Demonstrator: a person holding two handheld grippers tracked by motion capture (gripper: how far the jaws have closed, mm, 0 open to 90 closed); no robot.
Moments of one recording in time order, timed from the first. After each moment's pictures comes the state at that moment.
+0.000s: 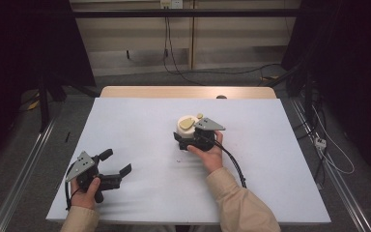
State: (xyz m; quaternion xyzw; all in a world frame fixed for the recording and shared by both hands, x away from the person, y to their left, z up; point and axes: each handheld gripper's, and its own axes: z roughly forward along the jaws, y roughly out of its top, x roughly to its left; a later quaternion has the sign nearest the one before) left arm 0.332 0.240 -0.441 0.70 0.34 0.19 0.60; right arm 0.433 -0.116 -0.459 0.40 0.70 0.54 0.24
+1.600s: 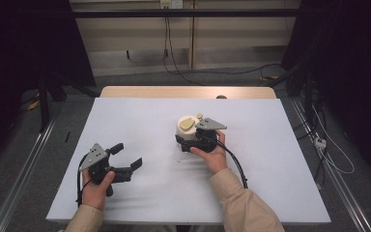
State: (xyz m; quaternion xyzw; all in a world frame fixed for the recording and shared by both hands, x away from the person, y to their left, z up) left arm 0.349 0.210 -0.431 0.71 0.34 0.17 0.59; right arm 0.428 -0.122 -0.453 0.40 0.72 0.52 0.23
